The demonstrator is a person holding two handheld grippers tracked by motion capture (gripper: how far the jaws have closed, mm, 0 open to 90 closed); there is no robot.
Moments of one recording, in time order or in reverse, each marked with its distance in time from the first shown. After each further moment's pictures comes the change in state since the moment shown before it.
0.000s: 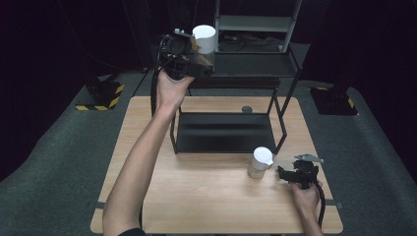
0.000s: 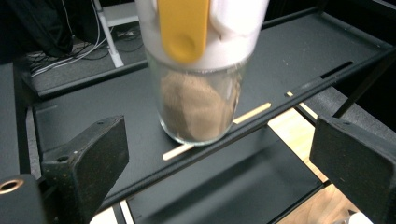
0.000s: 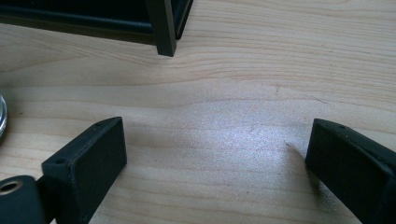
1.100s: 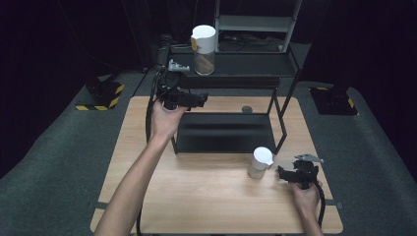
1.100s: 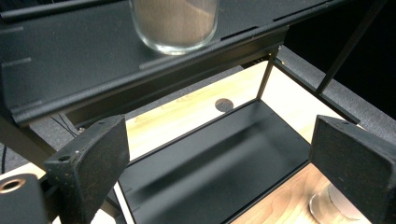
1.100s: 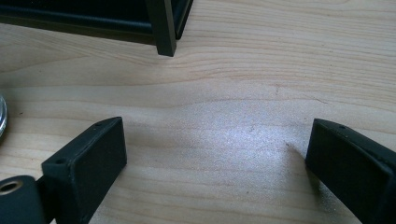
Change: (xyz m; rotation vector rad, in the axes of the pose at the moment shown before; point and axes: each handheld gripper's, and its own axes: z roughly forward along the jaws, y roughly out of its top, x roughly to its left) left arm -0.004 -0.070 -0.004 -0.008 -0.027 0.014; right arm 0.000 0.000 0.000 0.000 -0.001 -0.001
